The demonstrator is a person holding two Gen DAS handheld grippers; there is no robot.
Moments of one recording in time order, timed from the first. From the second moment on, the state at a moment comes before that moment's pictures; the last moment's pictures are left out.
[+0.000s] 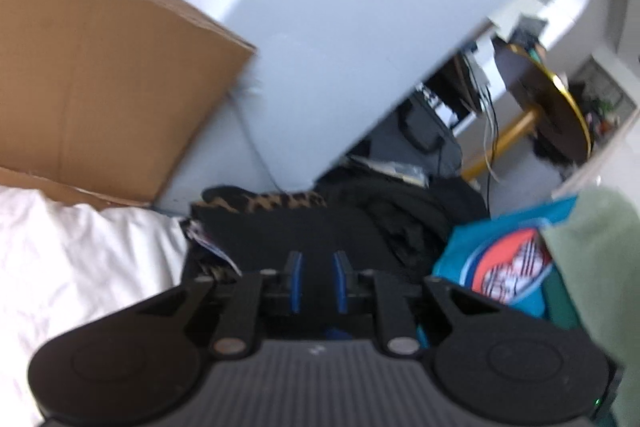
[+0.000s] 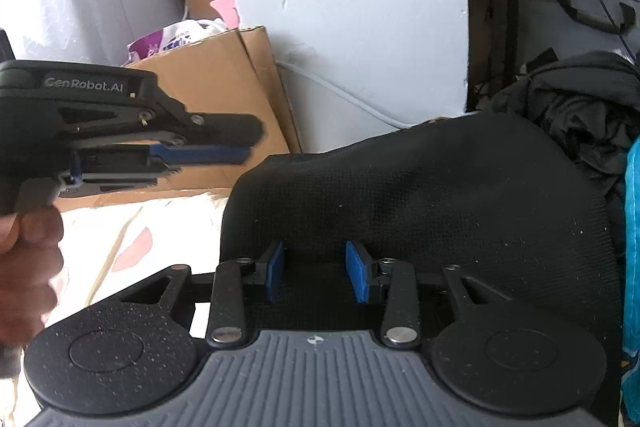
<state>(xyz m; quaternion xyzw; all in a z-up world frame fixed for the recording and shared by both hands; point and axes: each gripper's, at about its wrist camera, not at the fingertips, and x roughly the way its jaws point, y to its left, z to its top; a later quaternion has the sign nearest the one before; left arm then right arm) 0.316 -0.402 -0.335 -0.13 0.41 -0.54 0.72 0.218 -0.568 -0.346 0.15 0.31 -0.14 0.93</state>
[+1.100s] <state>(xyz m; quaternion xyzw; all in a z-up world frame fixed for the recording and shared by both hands) 0.311 -0.384 -0.385 -0.04 0.43 -0.48 0.76 0.109 -0.635 -0.377 0.19 0.36 -0.29 0.87</state>
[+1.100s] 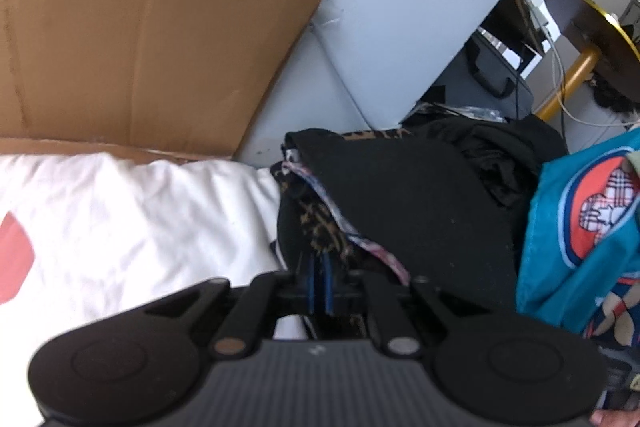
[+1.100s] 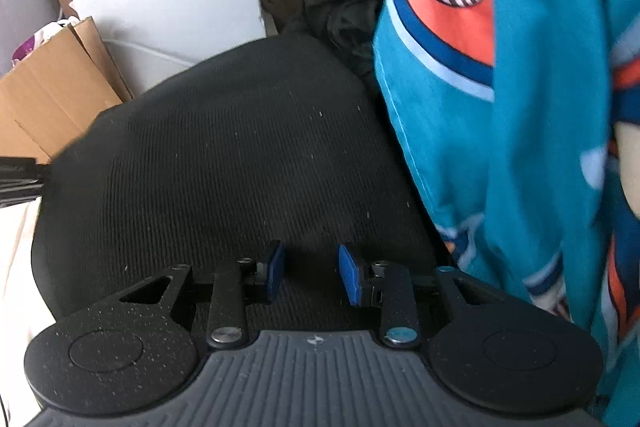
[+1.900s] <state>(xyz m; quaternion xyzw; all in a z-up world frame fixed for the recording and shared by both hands) 0.257 -0.244 -0.208 0.03 0.51 -0.36 0.78 0.104 -0.613 -0.307 0.28 0.42 -0.28 0.82</state>
